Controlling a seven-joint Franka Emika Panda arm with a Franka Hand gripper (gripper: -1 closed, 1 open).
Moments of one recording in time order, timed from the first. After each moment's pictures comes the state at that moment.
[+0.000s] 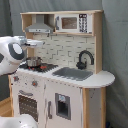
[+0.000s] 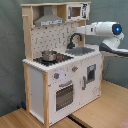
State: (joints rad) arm -0.67 -1.14 0.97 -2.34 0.00 2.89 -1.52
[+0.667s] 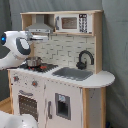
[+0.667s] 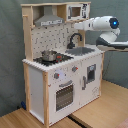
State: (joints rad) arm -0.72 -0.99 0.97 -2.25 0.00 2.94 -1.62
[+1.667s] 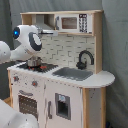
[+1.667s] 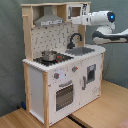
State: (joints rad) arm -0.79 -0.78 0.98 -2.15 0.00 3.05 -1.77
